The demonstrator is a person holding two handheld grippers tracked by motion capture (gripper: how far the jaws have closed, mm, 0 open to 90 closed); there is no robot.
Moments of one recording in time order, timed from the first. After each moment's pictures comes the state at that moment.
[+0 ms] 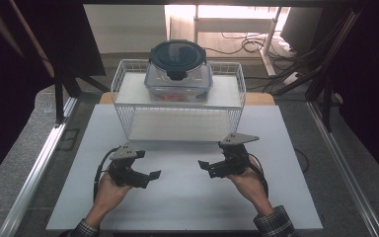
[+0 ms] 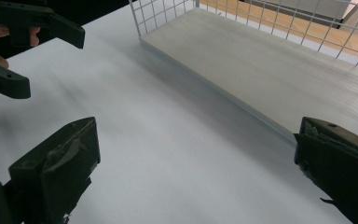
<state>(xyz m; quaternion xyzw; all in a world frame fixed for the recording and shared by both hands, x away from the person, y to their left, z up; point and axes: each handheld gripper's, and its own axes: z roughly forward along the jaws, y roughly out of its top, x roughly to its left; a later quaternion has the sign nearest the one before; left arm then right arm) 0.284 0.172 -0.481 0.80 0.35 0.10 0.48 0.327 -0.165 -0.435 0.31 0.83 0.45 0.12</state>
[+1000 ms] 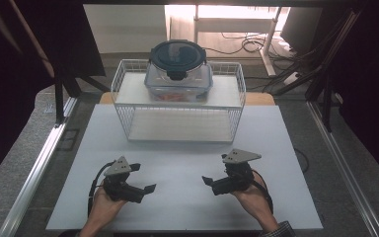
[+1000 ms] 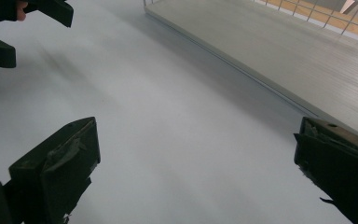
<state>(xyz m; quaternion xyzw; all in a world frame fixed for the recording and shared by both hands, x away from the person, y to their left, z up) 0.254 0.185 -0.503 0.80 0.35 0.10 0.47 0.294 -0.177 -0.457 0.29 0.84 0.43 0.14</state>
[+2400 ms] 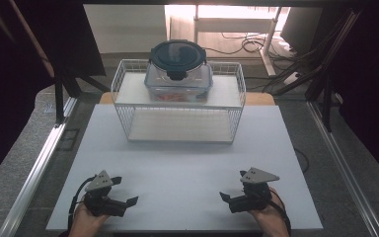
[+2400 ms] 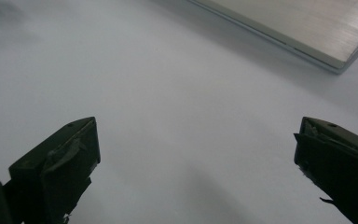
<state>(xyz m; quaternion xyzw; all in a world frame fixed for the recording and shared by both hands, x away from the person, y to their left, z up) 0.218 0.226 -0.527 0.79 0.40 0.10 0.44 0.259 -0.226 -0.484 0.32 0.84 0.40 0.17</state>
